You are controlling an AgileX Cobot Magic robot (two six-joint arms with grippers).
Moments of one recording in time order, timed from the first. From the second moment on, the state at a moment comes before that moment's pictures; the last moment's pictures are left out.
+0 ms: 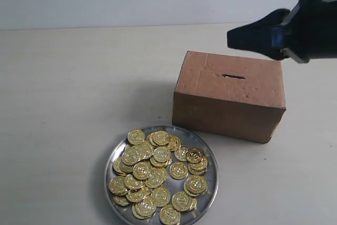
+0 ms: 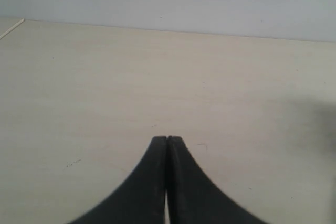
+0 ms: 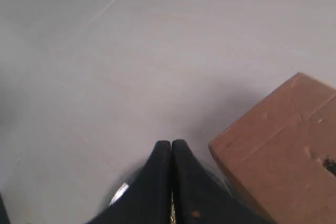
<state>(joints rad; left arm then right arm) 0.06 0.00 0.00 -0.18 0.37 0.13 0.03 1.25 -0.71 -1.74 -0.77 1.82</state>
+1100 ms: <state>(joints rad) 0.06 0.00 0.00 -0.18 0.37 0.13 0.41 1.43 -0.71 -1.75 -0.68 1.77</state>
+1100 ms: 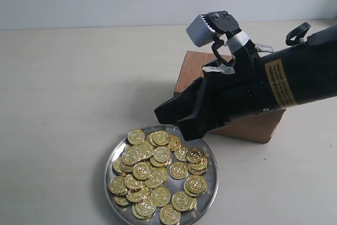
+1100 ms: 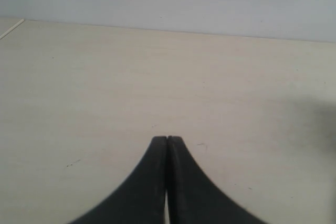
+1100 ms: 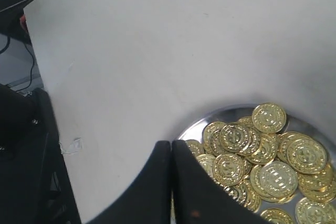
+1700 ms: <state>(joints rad) 0.06 0.00 0.00 -0.18 0.37 0.13 0.43 1.43 -0.72 -1.25 -0.59 1.24</state>
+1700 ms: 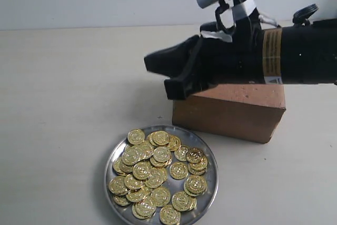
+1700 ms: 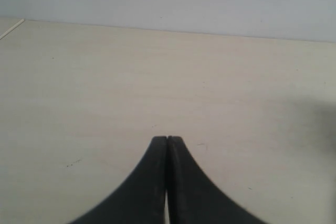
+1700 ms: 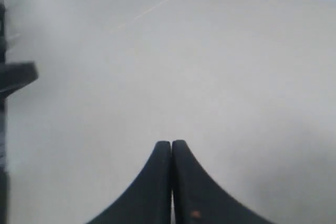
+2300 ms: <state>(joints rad) 0.06 0.00 0.00 -0.18 0.37 0.13 0.65 1.42 -0.88 0.11 0.51 -0.19</state>
